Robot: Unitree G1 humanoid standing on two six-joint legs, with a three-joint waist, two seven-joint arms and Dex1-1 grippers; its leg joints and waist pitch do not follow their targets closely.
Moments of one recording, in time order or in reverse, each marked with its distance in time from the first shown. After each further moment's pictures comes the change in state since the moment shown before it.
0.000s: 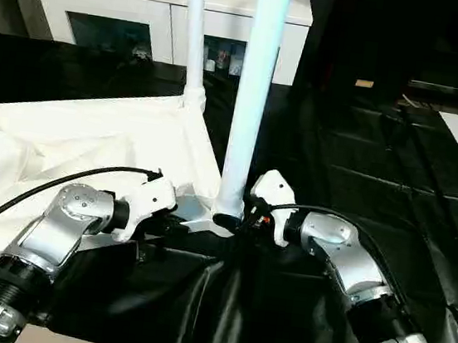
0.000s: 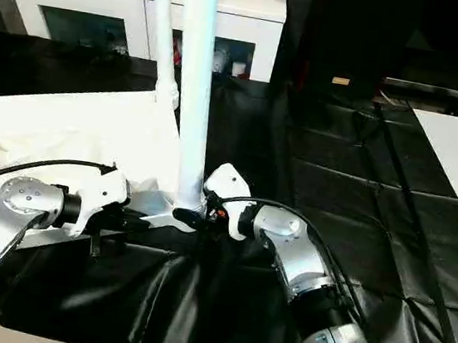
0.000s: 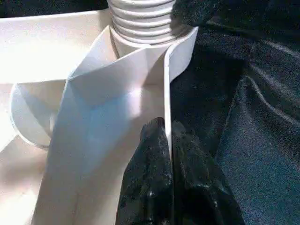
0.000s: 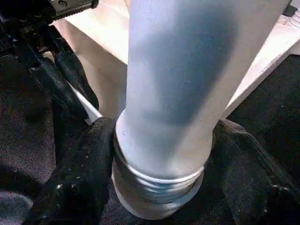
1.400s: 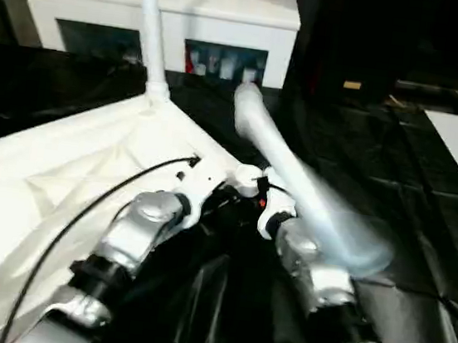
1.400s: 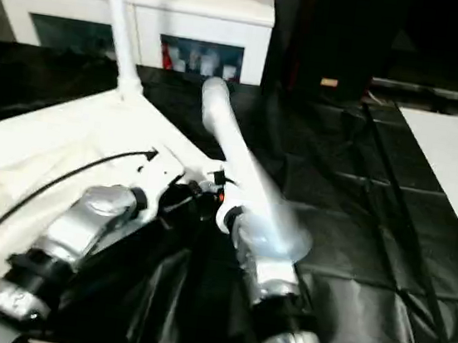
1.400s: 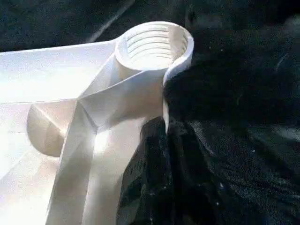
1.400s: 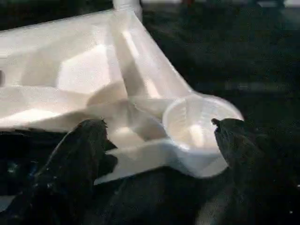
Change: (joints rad) left arm -0.096 -0.343 0.048 0.059 0.076 0.219 0.501; right arm 0.058 0.218 -0.211 -0.043 0.052 0.161 -0.456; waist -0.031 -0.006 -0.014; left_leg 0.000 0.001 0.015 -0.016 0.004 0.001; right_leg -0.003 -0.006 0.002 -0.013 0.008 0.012
